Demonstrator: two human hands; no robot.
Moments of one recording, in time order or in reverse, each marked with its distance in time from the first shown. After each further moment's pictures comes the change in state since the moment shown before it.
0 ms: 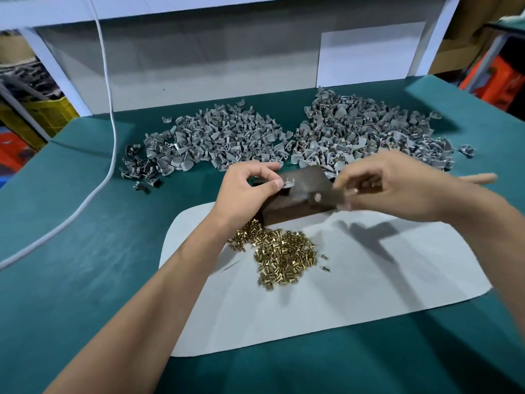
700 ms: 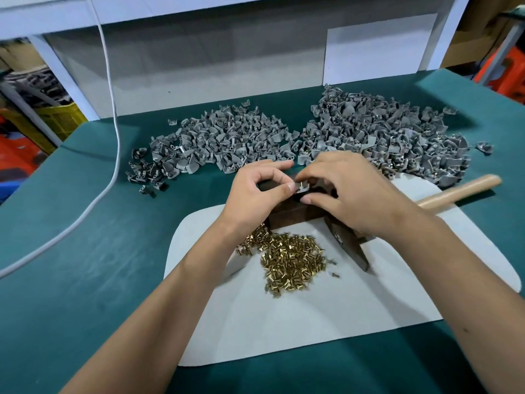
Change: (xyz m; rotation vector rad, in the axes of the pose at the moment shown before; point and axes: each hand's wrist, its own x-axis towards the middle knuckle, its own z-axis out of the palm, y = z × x) left_hand -0.001 0.003 0.004 0.027 -0.025 0.068; right_hand 0.043 -0.009 0.050 -0.273 0.301 -0.092
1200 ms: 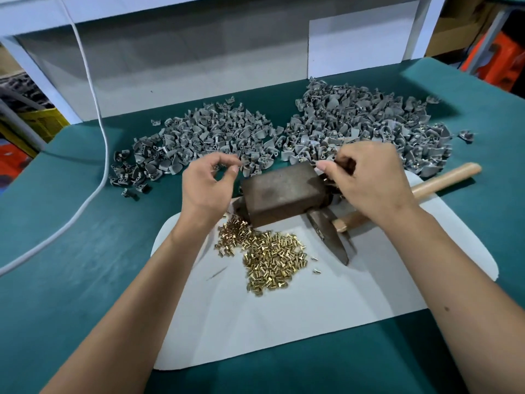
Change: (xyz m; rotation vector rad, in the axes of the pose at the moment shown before) left_hand 0.015 -0.025 -0.024 0.282 0.311 0.010; right_hand -0.018 0.043 0.007 -0.046 0.324 0.358
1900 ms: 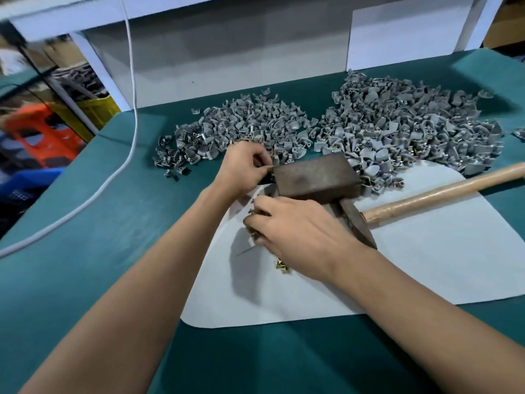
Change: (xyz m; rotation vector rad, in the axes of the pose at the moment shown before) left_hand 0.032 -0.015 -0.007 0.370 -0.285 0.076; right_hand -0.061 -0.118 0.035 -0.033 -0.399 -0.713
